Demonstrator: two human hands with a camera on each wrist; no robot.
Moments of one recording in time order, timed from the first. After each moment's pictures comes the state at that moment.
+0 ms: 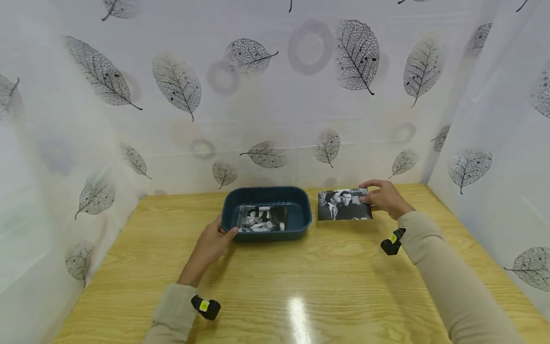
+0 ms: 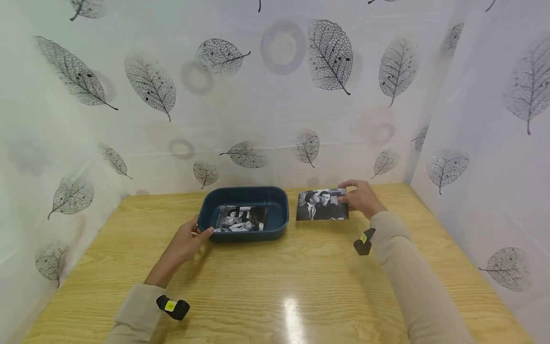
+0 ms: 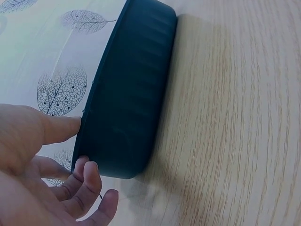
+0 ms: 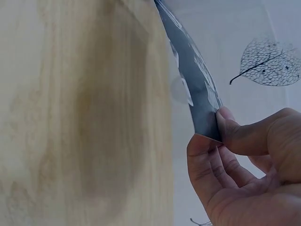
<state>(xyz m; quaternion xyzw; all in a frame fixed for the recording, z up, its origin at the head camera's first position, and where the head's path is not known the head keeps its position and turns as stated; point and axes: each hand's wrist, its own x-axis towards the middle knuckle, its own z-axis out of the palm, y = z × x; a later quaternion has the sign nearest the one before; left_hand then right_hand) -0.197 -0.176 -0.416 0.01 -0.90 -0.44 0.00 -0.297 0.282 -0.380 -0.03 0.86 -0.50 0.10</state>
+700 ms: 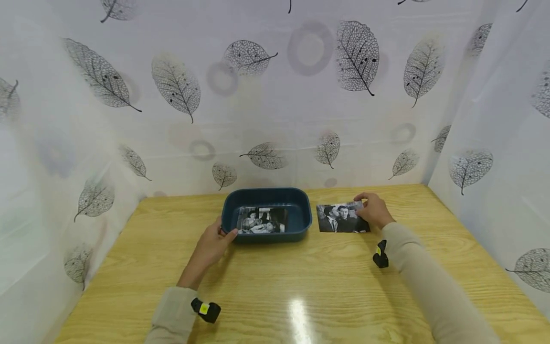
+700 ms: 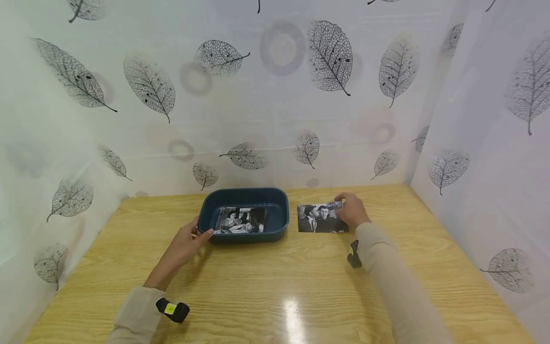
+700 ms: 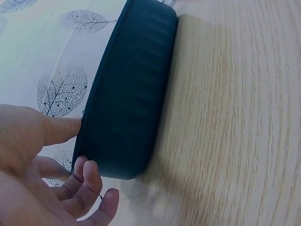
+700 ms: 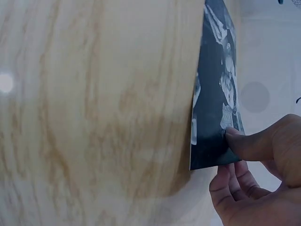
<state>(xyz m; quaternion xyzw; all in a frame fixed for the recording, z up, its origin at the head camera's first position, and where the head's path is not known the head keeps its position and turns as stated) -0.196 -0.176 -0.415 0.01 -0.89 -0.45 -0.01 -0.307 0.270 -0.436 -0.05 0.93 -0.37 0.02</state>
